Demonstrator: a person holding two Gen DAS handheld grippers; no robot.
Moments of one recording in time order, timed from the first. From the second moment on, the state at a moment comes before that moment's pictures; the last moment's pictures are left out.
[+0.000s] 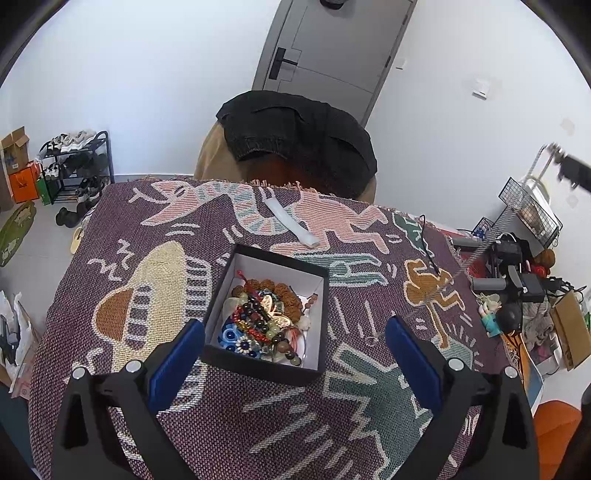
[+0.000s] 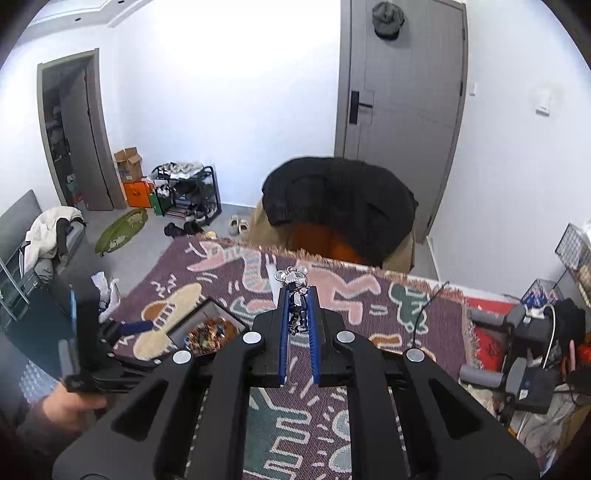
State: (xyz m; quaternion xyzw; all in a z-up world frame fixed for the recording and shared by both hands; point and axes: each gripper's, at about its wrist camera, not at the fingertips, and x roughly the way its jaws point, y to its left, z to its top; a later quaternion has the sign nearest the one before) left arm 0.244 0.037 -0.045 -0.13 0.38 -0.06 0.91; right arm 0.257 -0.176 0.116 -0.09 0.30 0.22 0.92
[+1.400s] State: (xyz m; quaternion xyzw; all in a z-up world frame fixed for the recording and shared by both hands) left arm 0.197 0.166 -0.049 -0.20 0.36 0.00 0.91; right arm 0.267 -0.032 0.159 -0.14 0.28 0.27 0.91
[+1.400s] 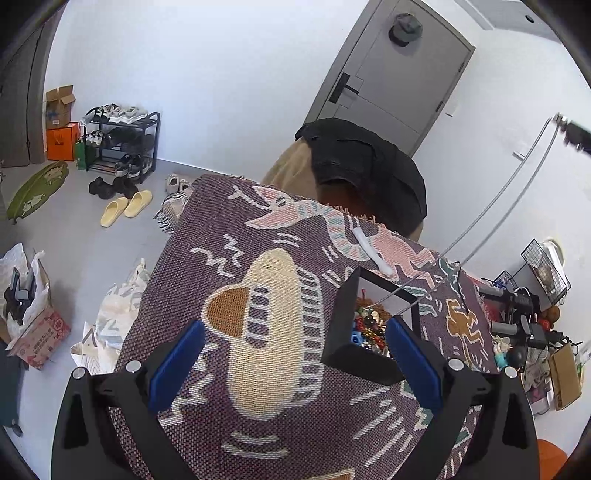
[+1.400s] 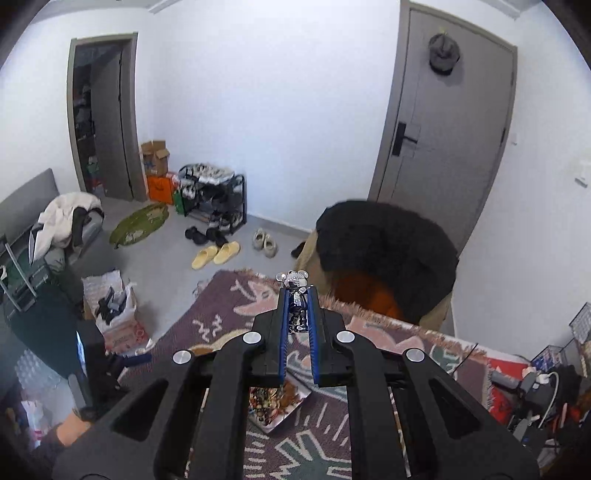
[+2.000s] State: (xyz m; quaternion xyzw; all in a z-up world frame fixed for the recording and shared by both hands) left arm 0.204 0.165 -0.064 -0.20 0.37 0.01 0.91; right arm 0.283 -0.036 0.082 -0.18 0.36 0.29 0.87
